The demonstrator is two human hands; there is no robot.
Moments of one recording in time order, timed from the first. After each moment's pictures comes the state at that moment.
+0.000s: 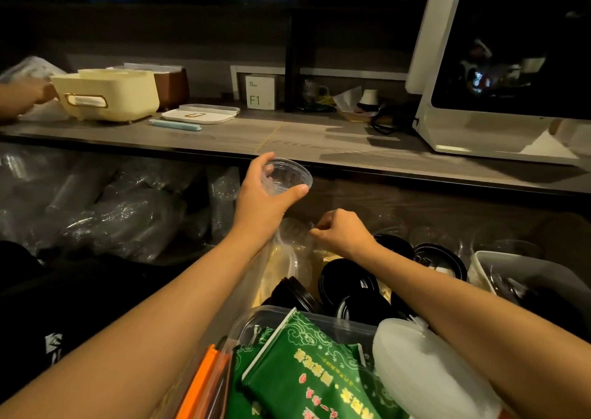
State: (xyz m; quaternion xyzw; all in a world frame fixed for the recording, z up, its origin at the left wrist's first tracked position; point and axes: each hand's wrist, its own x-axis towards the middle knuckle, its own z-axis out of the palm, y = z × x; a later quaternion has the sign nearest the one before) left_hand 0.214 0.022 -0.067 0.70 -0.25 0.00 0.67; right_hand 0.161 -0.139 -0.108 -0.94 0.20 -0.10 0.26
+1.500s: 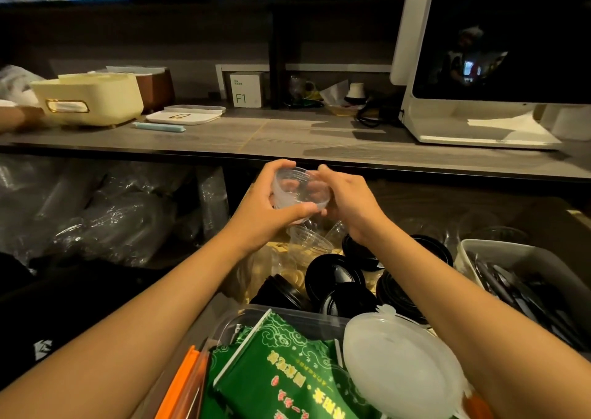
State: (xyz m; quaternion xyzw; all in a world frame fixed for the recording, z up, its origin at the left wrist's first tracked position) left_hand 0.200 0.019 -0.065 0.72 -0.40 -0.08 0.57; right_hand 0.130 -0.136 -0.058 -0.69 0.14 -0.22 0.68
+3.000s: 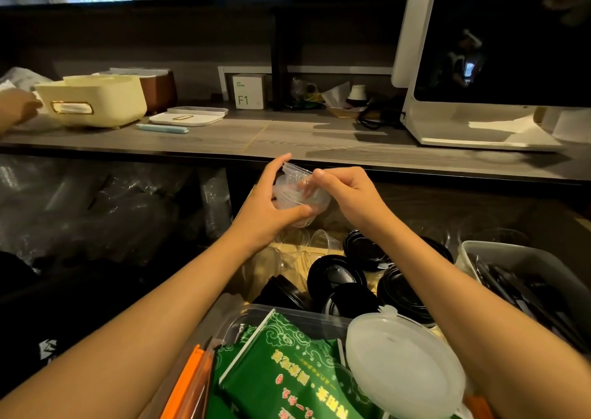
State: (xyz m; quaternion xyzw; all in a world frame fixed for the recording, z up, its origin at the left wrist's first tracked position) left_hand 0.203 0.019 -0.066 0.72 -0.40 -0.07 0.57; right_hand 0.117 -0.138 -0.047 -0.81 -0.09 -0.27 0.52
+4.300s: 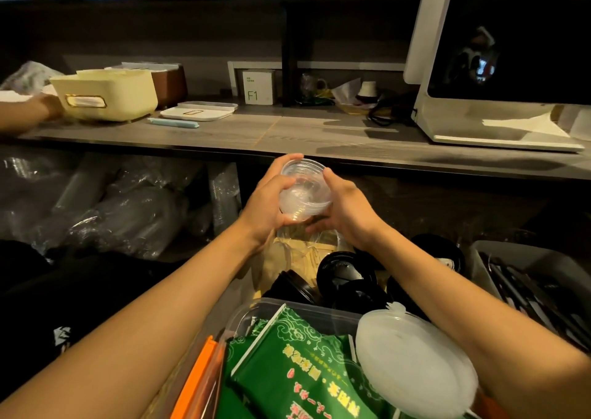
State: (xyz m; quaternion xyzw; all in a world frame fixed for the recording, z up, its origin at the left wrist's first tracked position) left_hand 0.193 0.019 -0.055 0.58 -0.29 -0.22 0.73; right_hand 0.127 -0.112 -0.059 -0.69 0.06 -0.12 0.72
